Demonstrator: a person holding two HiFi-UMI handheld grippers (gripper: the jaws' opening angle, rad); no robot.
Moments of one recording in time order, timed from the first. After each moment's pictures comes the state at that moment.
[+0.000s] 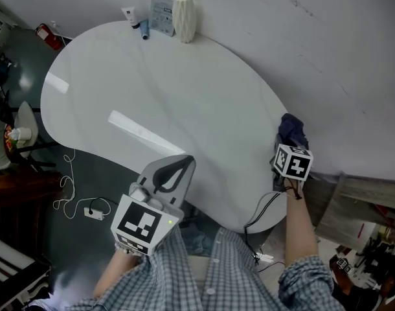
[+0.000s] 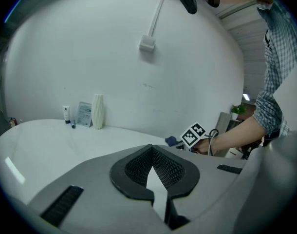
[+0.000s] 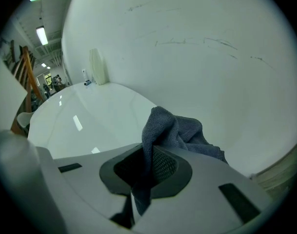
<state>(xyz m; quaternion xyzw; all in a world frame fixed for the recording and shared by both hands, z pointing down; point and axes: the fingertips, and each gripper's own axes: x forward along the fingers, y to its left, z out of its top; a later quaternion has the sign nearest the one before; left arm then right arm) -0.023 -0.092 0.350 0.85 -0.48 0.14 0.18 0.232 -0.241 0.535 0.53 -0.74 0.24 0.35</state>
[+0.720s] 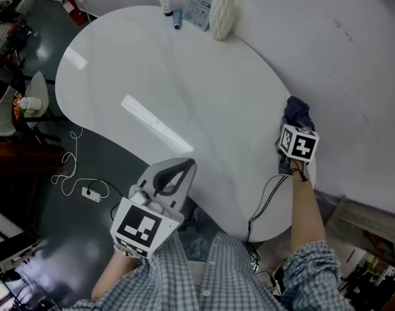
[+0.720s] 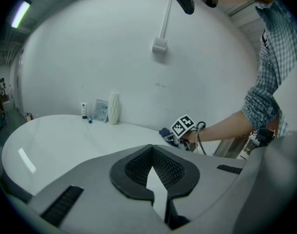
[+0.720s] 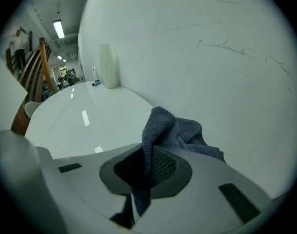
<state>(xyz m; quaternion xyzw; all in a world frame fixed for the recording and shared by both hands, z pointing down) -0.057 -0.078 0.357 0.80 -0.54 0.14 0.20 0.153 -0.322 0.530 0.48 -0.78 0.19 0.36</state>
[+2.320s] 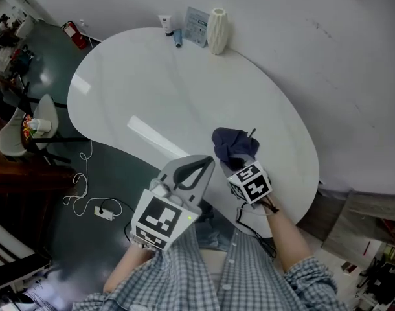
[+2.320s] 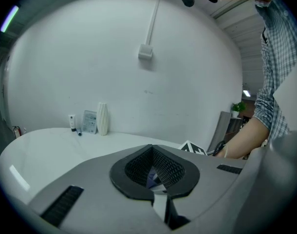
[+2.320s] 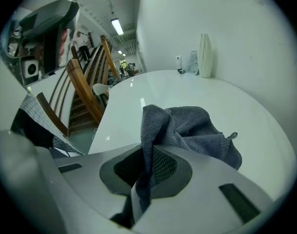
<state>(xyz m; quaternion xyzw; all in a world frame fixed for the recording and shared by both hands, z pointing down) -0.045 -0.072 0.332 0.85 -0.49 0.15 0.15 -0.020 -0.095 0.535 0.15 -0.90 0.16 0.39</state>
